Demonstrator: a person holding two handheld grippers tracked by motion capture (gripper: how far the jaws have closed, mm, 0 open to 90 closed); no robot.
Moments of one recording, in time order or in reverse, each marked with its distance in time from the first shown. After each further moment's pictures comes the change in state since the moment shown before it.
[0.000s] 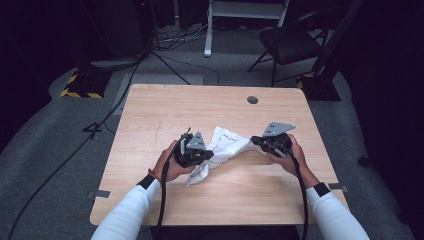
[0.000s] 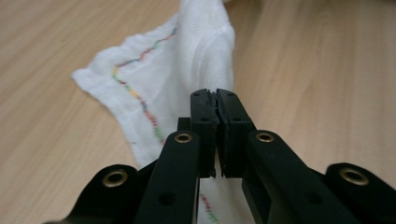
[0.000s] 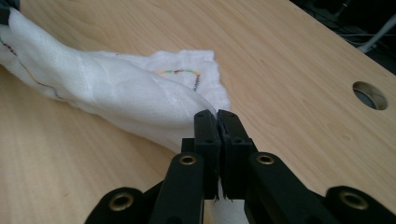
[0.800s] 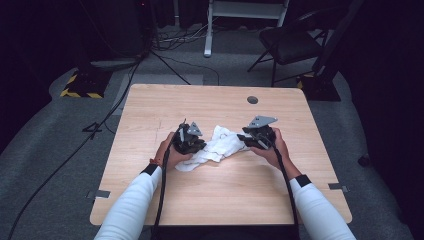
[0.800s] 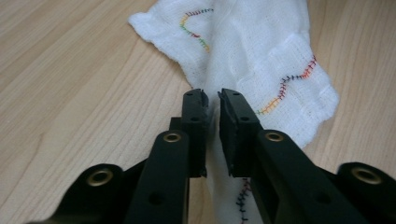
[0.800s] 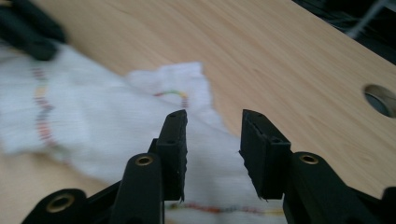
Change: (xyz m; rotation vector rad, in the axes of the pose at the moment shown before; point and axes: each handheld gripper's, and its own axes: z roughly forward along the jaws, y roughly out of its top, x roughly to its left) left arm 0.048 -0.018 0.032 0.095 0.082 -0.118; right arm 0.002 0.015 0.048 -0.002 -0.001 0.055
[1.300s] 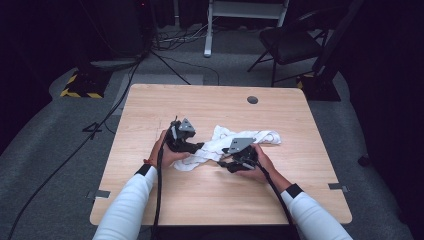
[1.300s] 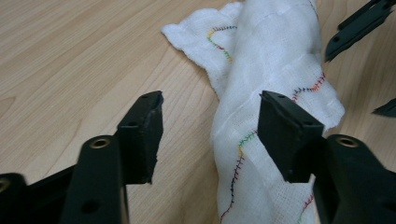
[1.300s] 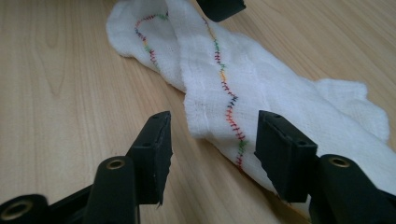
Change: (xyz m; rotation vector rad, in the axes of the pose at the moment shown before) left arm 0.011 -0.006 -0.018 -0.054 0.038 -0.077; right arm 0.074 -0.004 0.023 0.021 0.235 -0.194
